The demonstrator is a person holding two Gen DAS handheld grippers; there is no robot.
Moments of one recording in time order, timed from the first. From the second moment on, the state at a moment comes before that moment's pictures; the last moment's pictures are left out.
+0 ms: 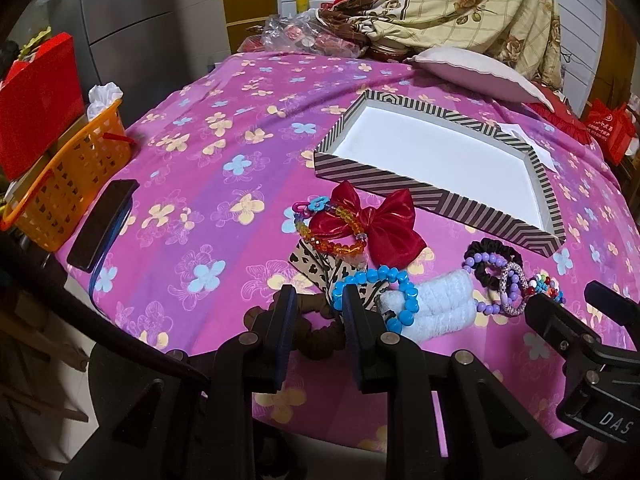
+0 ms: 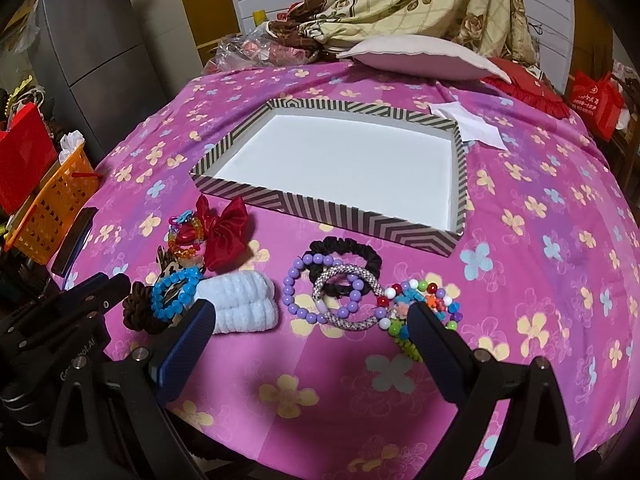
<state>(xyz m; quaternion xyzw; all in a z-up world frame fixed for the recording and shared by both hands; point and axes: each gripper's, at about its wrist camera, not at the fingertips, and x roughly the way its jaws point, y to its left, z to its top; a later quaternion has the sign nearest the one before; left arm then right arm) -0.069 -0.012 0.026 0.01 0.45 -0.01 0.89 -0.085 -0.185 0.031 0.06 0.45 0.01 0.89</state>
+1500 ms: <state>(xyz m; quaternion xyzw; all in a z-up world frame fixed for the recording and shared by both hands) -0.043 0.073 0.002 -0.15 0.53 -0.07 0.83 -0.059 -0.156 -0.012 0.05 0.49 0.12 0.86</state>
